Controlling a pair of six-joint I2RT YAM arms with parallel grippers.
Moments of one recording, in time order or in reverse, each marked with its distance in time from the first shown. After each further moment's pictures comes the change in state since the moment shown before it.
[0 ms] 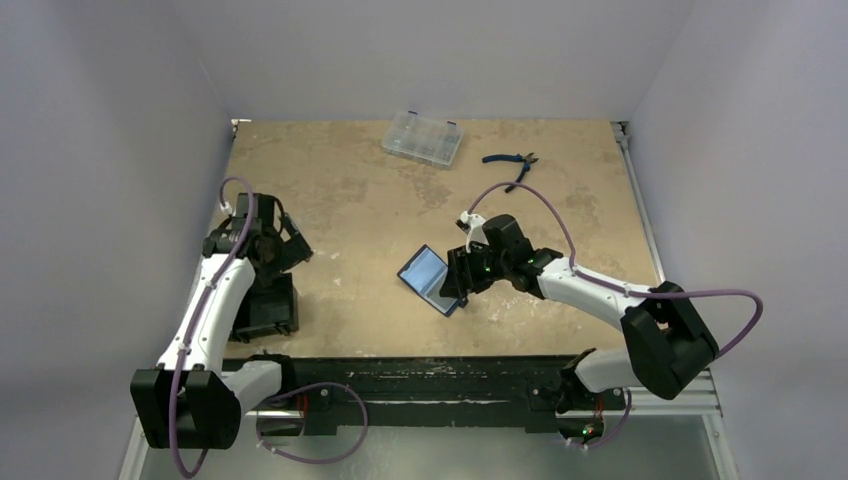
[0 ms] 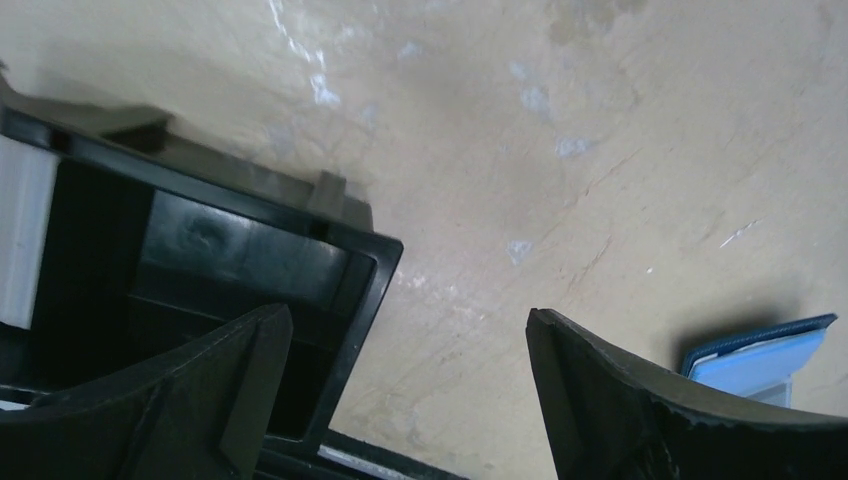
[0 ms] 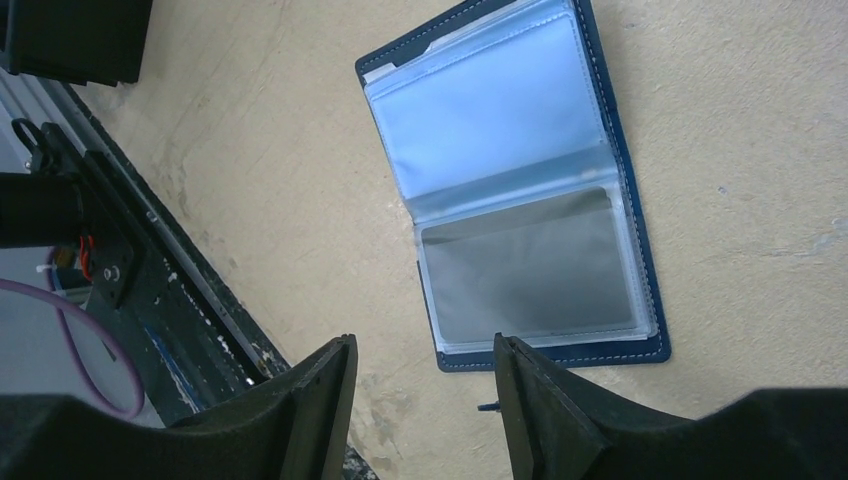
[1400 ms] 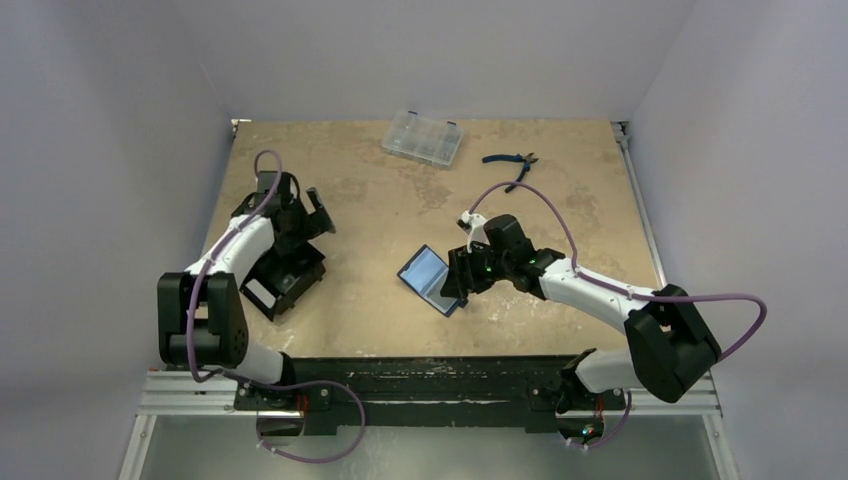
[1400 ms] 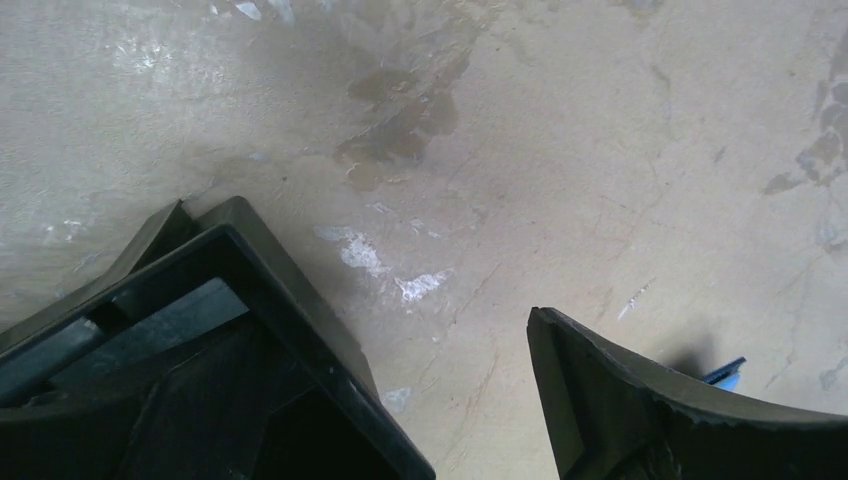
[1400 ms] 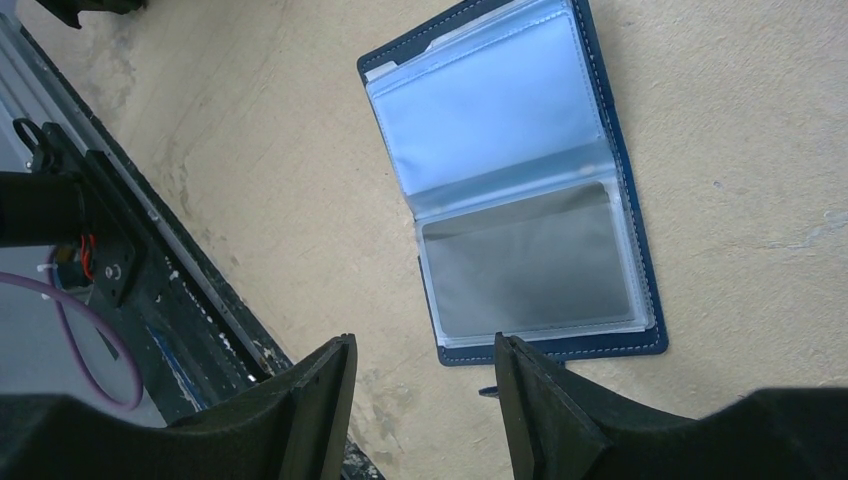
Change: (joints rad) left arm 0.000 0.399 -0.007 0.473 0.252 0.089; right arm 0.000 -0.019 0.000 -0.014 0.004 -0.003
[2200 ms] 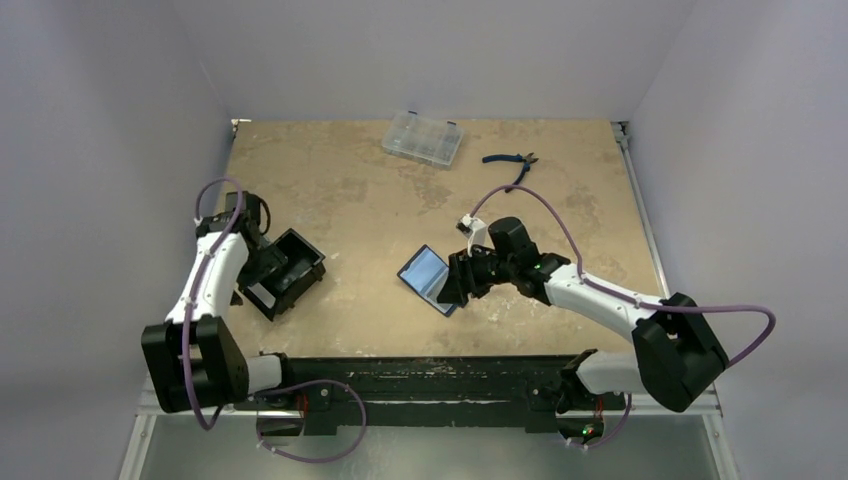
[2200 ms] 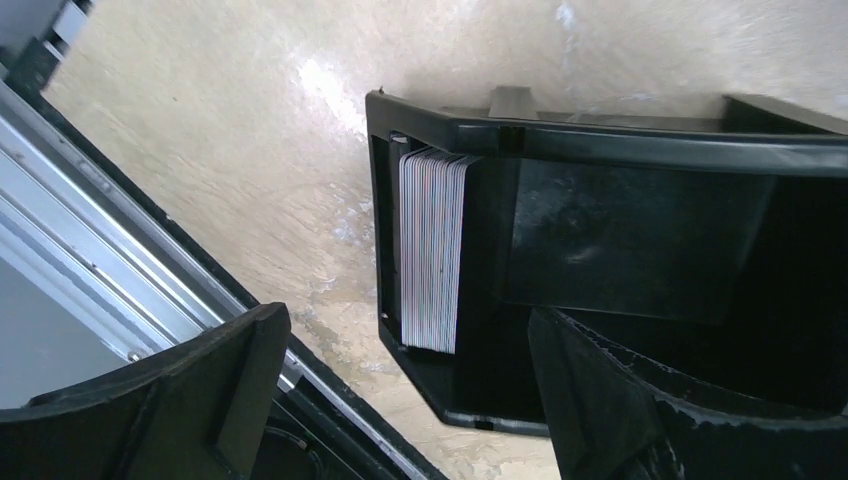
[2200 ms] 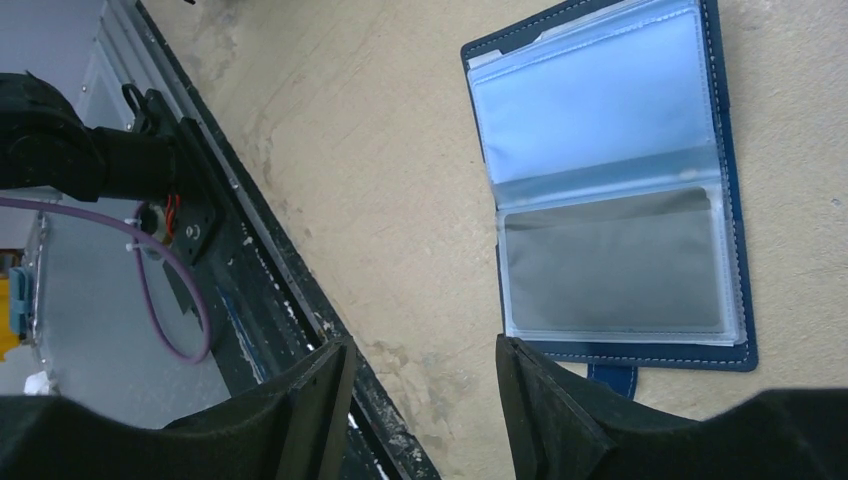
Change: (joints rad) left arm 0.164 -0.253 0.005 -0.579 -0.453 -0.145; right arm 0.000 -0.049 -0.037 0.045 -0.141 0.008
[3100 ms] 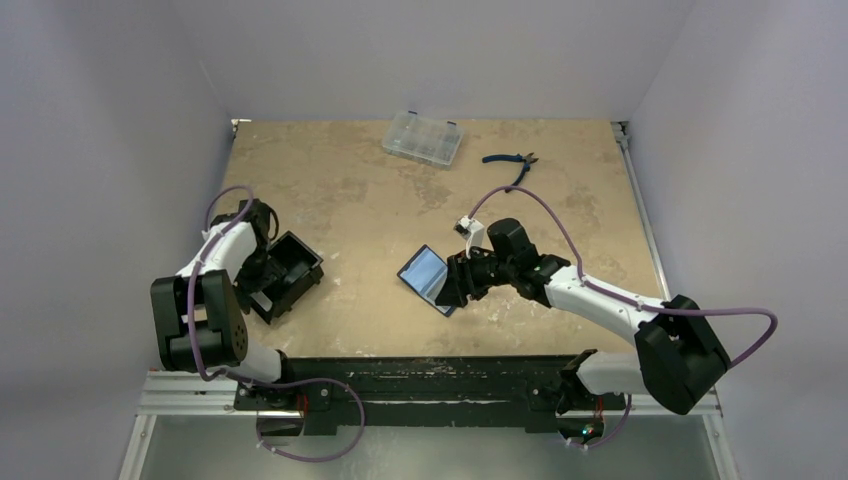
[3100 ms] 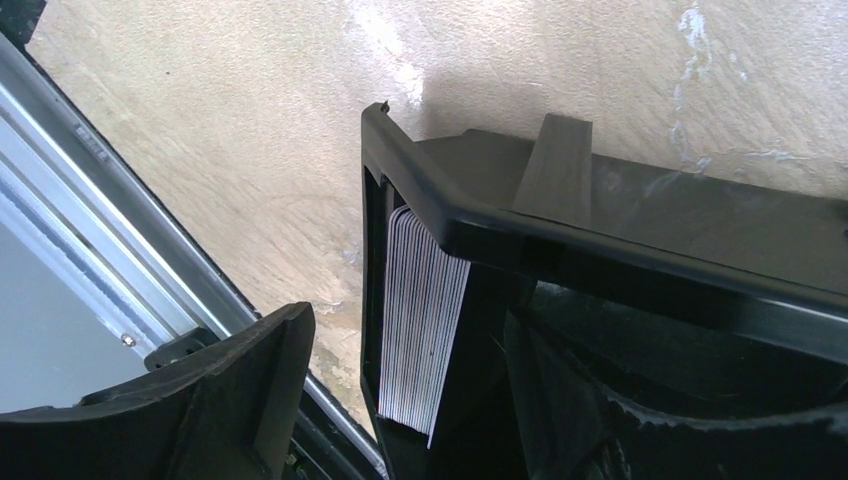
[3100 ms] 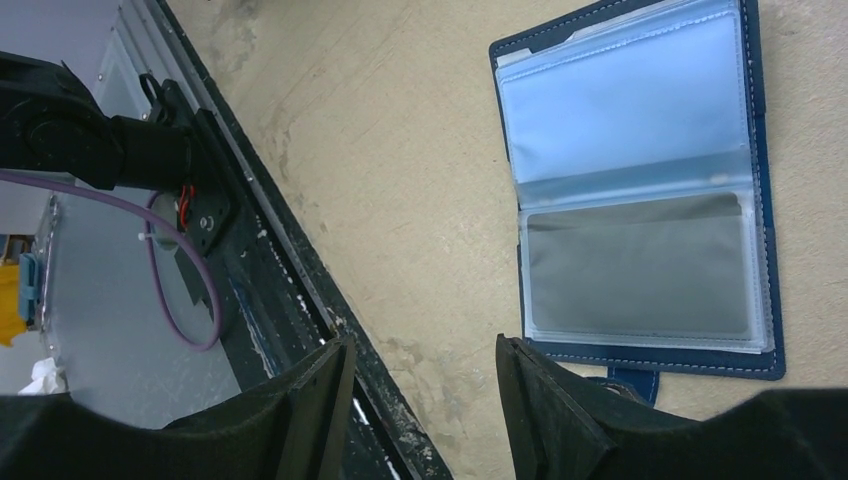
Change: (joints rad) left arm 0.008 0.236 -0.054 0.059 -0.062 -0.103; right arm 0.019 -0.016 -0.005 0.009 -0.017 0.003
